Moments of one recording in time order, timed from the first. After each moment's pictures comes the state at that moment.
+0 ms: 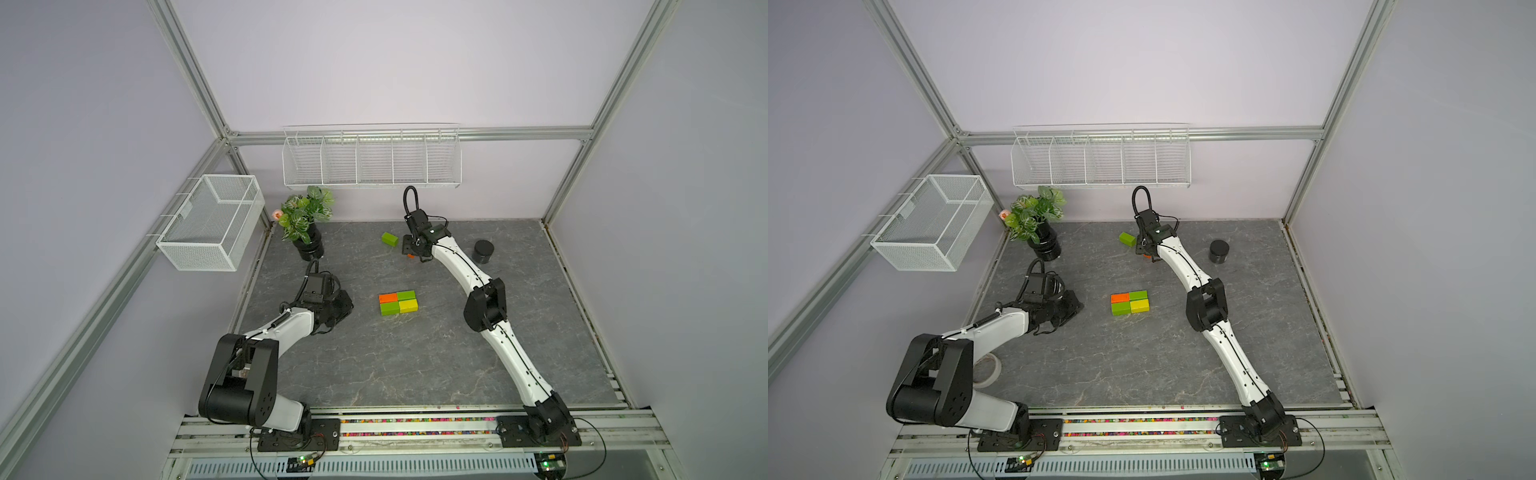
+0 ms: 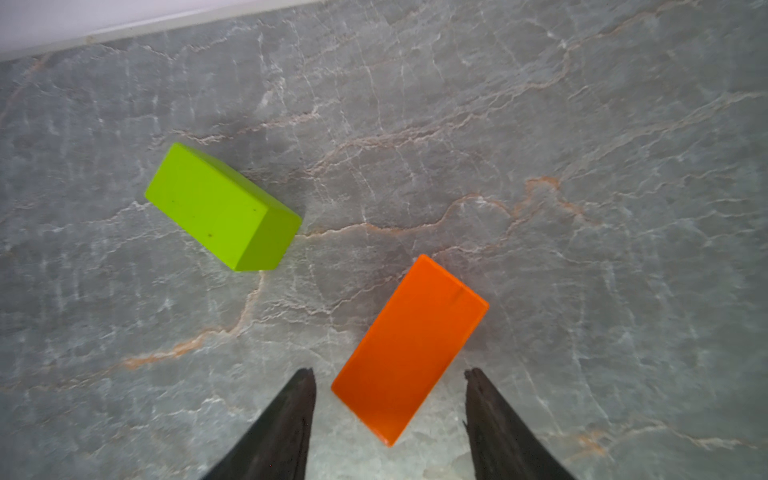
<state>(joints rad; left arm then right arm) -0.23 1.48 0.70 -0.14 0.30 -0.78 0.52 2.84 2.83 -0.96 0.13 0.53</state>
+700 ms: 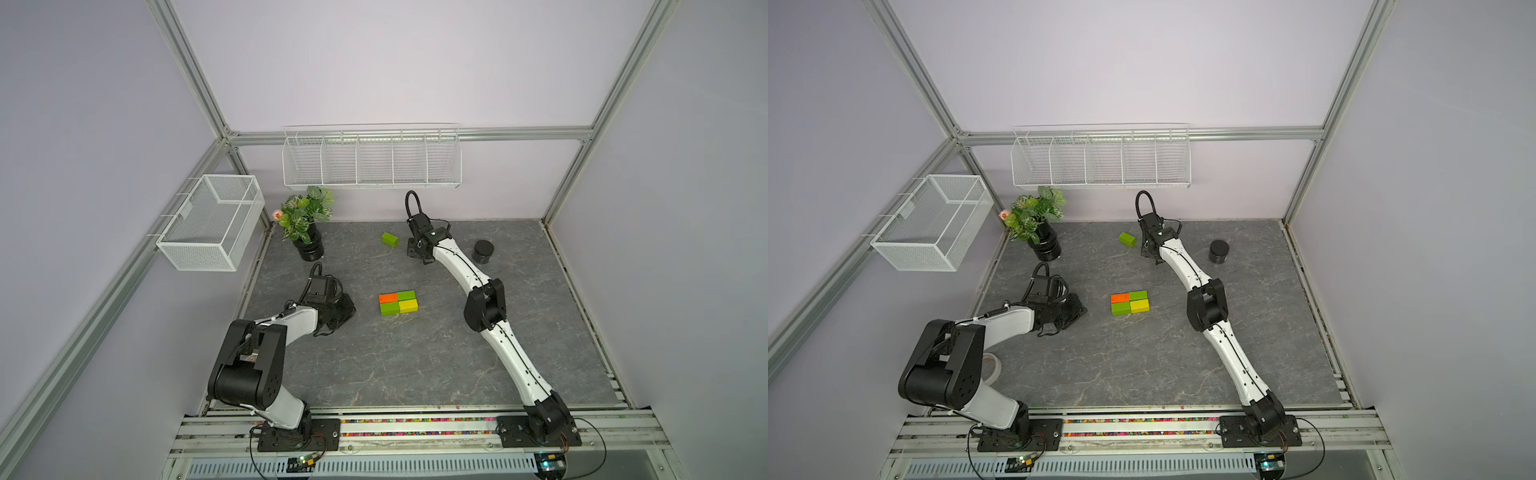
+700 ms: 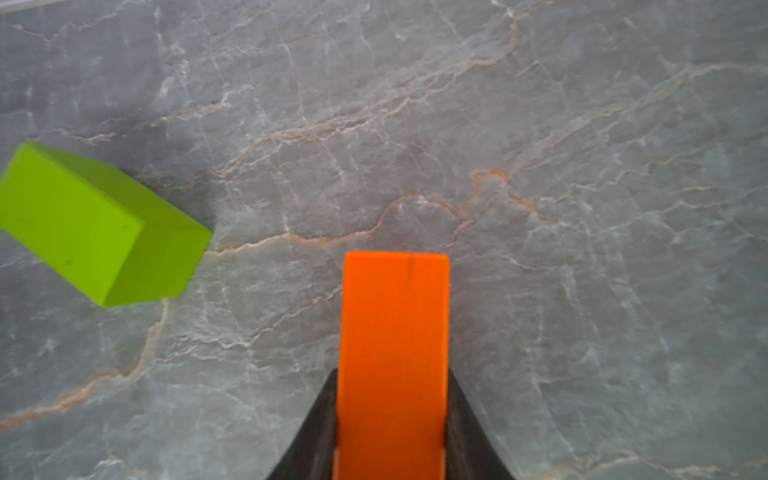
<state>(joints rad) -0.23 1.57 0.69 -0.08 0.33 -0.79 0.51 2.88 2.85 -0.99 0.19 0.52</state>
